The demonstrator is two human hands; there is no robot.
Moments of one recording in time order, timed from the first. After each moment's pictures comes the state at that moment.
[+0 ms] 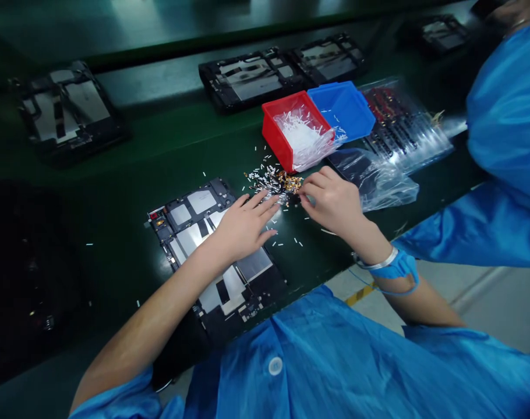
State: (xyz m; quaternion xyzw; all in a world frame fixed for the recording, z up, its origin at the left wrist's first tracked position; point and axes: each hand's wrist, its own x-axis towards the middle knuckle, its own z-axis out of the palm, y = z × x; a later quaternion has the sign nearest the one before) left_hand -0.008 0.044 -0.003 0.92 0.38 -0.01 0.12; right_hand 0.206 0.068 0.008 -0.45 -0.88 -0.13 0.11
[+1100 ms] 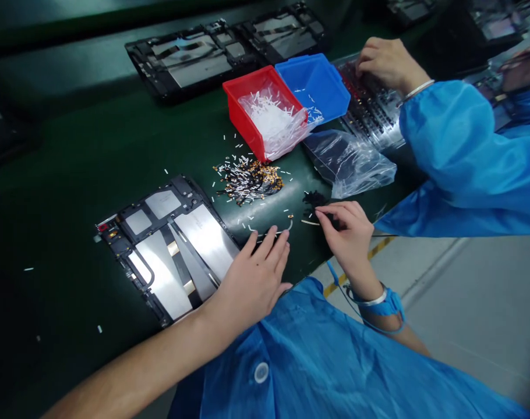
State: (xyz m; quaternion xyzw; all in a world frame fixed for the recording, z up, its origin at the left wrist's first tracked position) left_hand 0.034 -0.026 0.004 0.96 0.28 0.00 0.07; right_hand 0.251 -0.011 -0.031 -0.63 -0.68 -0.01 0.37
